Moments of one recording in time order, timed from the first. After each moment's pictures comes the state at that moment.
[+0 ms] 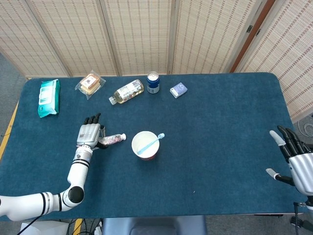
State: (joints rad) left arm -0.86 -1.53 -0.26 -1.54 0.45 1.11 0.71; right arm 0.08 -0.92 0.06 -1.70 -1.66 1.60 0.01
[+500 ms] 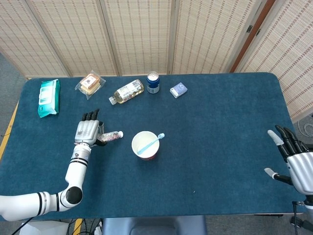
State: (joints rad) left arm -0.87 -1.48 -0.27 -1.62 0.46 1.16 0.74; right arm 0.08 -0.92 0.07 -1.71 -1.67 1.59 0.00
